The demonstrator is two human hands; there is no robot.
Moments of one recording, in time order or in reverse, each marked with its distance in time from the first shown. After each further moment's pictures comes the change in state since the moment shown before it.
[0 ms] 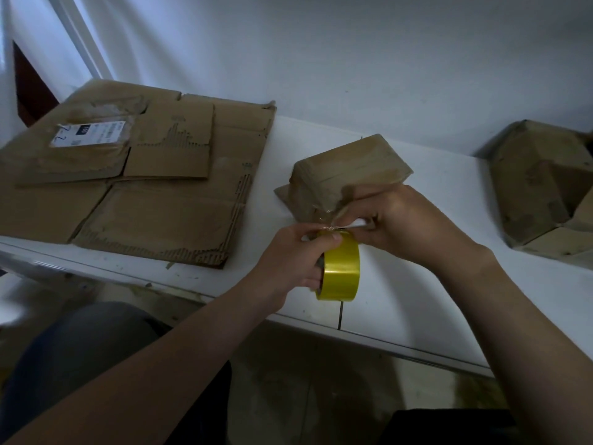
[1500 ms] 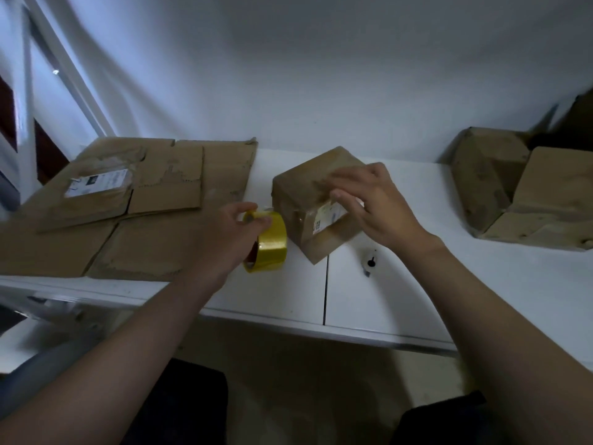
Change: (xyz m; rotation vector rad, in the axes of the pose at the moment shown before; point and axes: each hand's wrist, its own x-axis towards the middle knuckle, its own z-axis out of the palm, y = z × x) left_hand -0.027 0.038 -0.040 0.196 0.385 0.192; right_hand -0.020 0.021 -0.001 -0.041 0.385 0.187
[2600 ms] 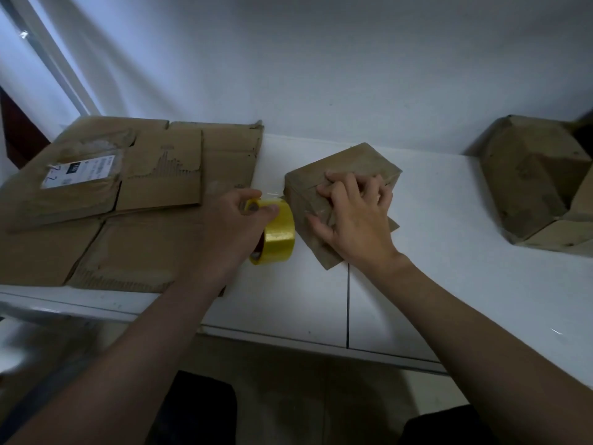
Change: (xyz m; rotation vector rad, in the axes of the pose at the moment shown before) left_hand 0.054 -0.011 -0.005 -0.018 0.030 0.044; right_hand 0.016 -0.017 0.101 -0.319 0.183 0.140
